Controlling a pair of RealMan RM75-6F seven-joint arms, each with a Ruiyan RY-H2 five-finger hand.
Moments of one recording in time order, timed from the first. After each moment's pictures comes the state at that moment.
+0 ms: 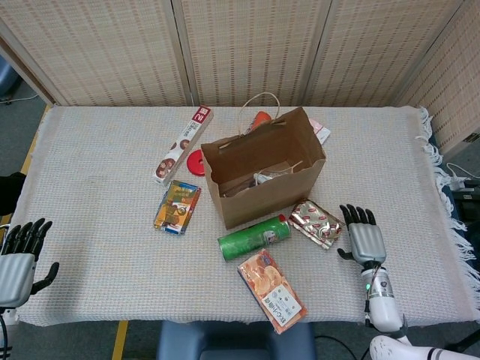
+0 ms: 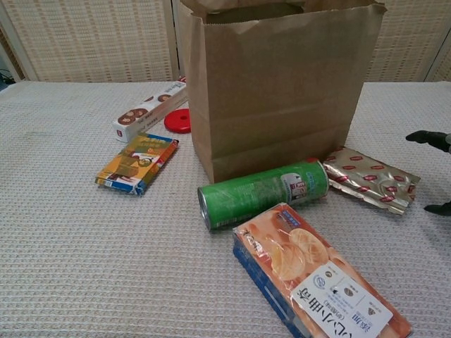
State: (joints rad) left arm -0.10 -1.16 -0.05 -1.58 1.49 1.50 0.11; right arm 0.40 -1.49 0.13 -1.62 -0.92 1.23 -0.55
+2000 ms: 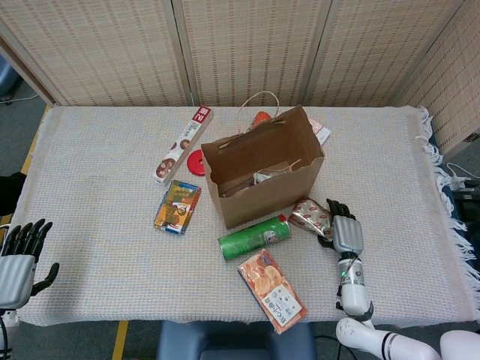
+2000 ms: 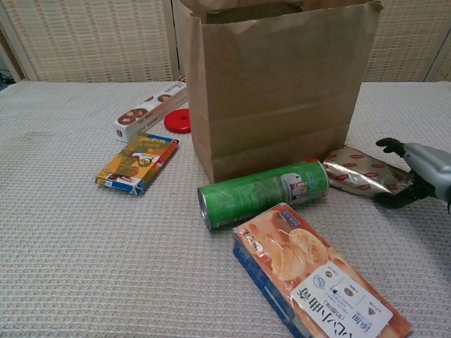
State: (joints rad) left arm -0.09 -1.17 -0.05 -1.57 1.51 1.52 0.10; right arm 0.45 -1.79 0.24 -1.26 -0.91 1.18 -0.39
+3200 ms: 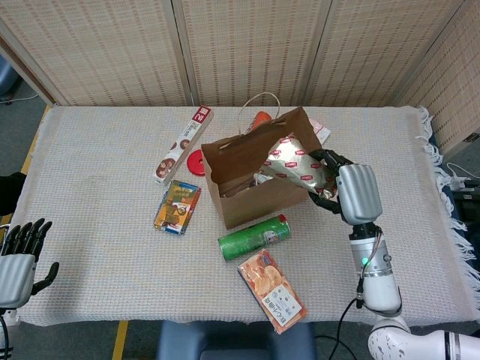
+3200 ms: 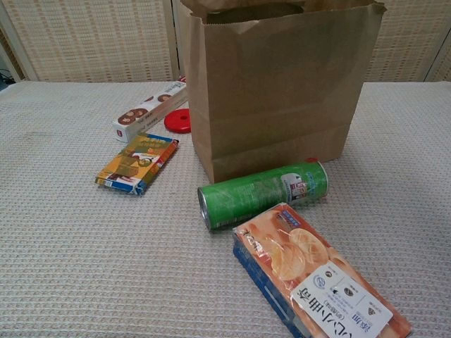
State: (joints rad) left arm -0.09 -1.17 -0.05 -1.58 1.49 1.51 0.12; right arm 0.54 -1.31 0.50 -2.08 -1.05 1.36 -0.48
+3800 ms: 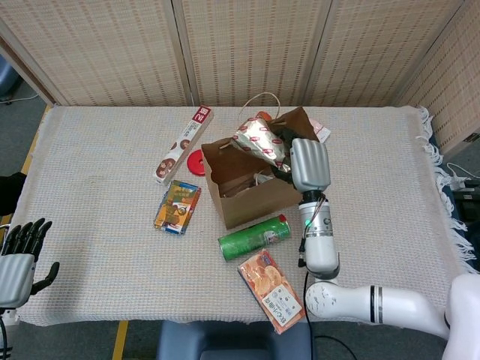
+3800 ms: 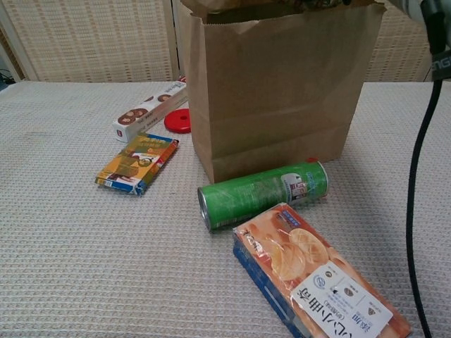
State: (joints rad) left arm -0.09 -1.16 -0.05 -1.57 1.50 1.51 0.08; right arm 0.88 -1.58 0.57 -1.78 -0.72 1.41 -0.69
